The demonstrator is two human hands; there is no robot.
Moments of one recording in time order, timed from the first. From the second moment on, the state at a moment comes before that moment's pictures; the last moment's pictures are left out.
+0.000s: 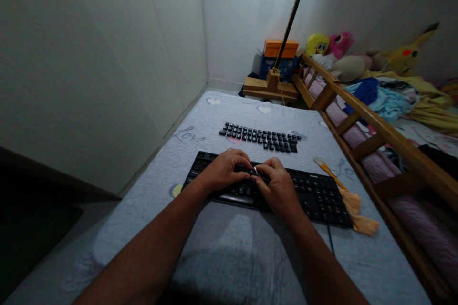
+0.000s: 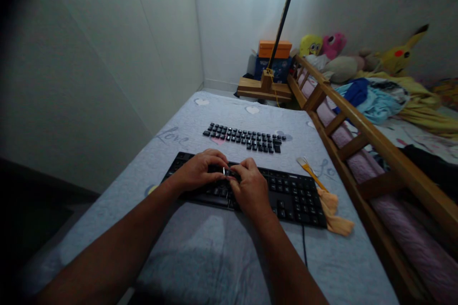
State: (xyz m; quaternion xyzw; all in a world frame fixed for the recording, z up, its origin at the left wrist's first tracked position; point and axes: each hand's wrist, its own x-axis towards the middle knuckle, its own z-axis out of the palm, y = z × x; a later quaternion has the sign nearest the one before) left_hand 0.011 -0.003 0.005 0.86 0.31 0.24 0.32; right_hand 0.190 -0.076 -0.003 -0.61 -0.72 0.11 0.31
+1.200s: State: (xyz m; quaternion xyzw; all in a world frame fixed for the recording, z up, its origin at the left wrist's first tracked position) left_hand 0.014 -0.002 -0.002 0.84 0.36 0.32 0.25; right_hand 0.237 0.041 -0.018 -0.70 -0.71 0.01 0.09
